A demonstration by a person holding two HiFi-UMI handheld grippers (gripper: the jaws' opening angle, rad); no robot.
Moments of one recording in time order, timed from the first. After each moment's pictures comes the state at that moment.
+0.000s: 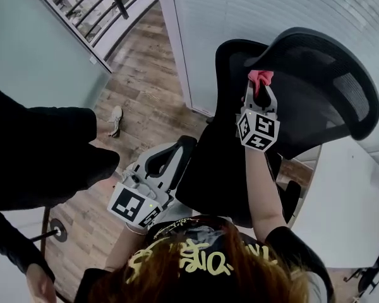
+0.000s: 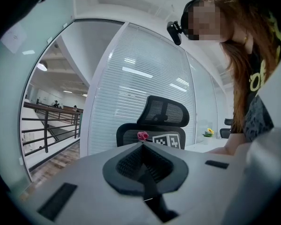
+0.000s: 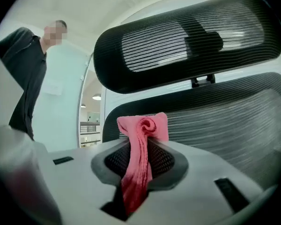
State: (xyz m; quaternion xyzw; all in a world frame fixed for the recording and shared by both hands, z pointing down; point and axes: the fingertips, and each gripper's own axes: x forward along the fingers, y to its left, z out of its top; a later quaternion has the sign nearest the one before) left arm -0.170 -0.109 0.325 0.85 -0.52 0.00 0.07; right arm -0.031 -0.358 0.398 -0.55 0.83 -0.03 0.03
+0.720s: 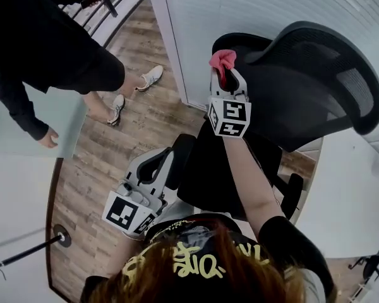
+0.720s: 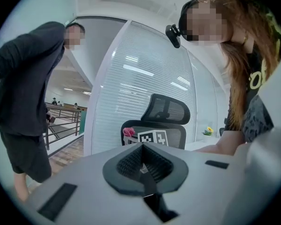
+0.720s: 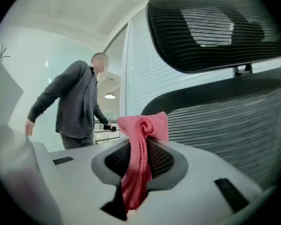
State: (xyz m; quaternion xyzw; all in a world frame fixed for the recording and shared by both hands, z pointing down) left arm -0.192 -0.105 0.333 0.85 -0.52 0.01 0.08; right arm -0.135 -0.360 0.396 -0.49 0.87 -0.02 0.01
